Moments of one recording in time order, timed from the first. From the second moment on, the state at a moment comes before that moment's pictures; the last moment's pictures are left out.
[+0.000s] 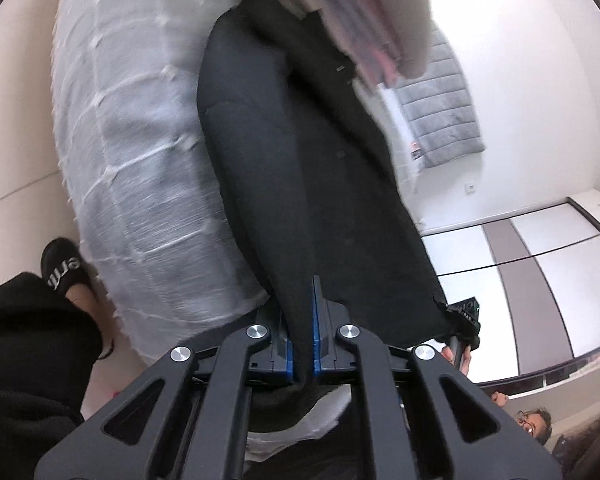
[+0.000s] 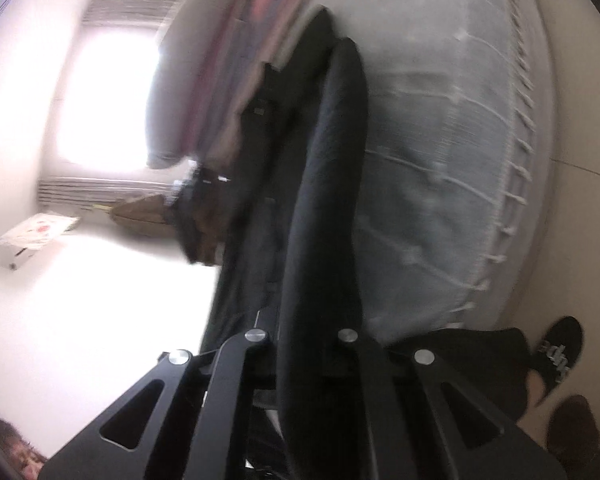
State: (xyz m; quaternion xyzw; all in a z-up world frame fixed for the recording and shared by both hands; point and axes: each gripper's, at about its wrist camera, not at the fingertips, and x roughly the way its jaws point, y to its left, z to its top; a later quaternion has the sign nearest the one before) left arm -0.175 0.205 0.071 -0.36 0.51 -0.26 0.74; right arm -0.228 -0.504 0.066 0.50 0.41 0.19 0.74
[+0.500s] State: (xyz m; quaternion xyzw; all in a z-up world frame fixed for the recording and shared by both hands) left arm -0.271 0.225 0.187 -0.37 0.40 -0.33 0.77; right arm -0.327 -0.506 0.138 0.56 0.24 0.29 0.74
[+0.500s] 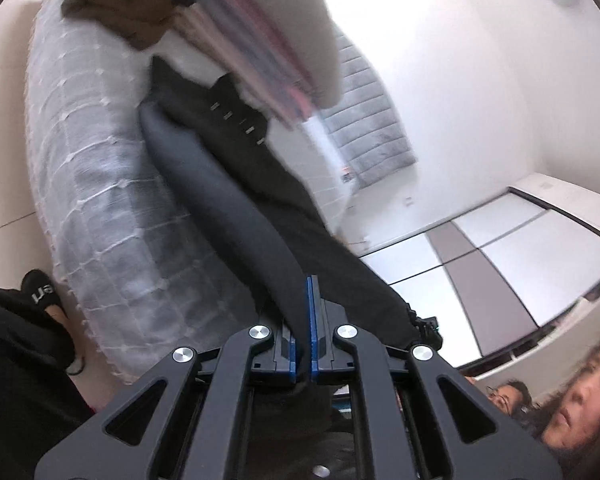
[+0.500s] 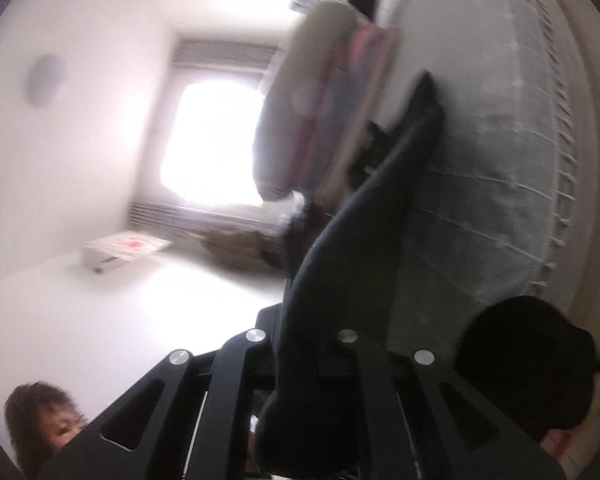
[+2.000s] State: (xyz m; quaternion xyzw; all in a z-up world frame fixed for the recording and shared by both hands) left arm 0.192 0.237 0.039 -0.41 0.54 -0.14 0.72; right arm 0.138 -0.545 -0.044 0.60 0.42 0.07 0.68
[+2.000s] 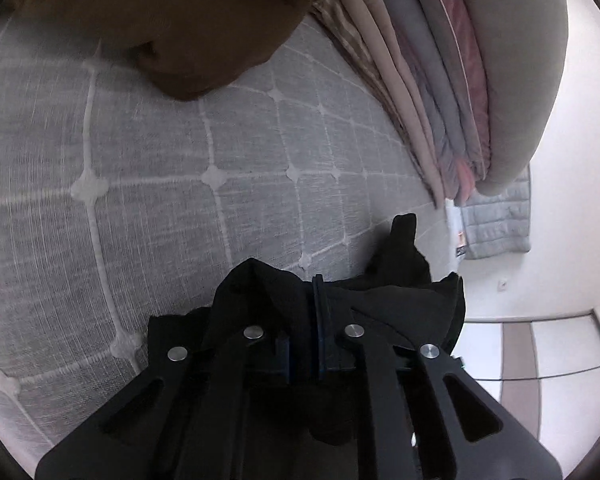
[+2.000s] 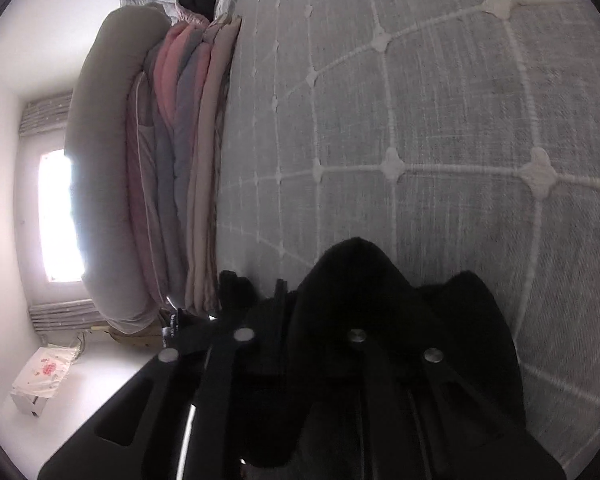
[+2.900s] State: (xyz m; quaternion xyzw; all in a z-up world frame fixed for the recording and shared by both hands) left arm 0.135 0.205 0.037 -0.35 0.51 -0.20 0.76; right arm 0.119 -0.499 -0.036 0.54 0.34 0.16 0.75
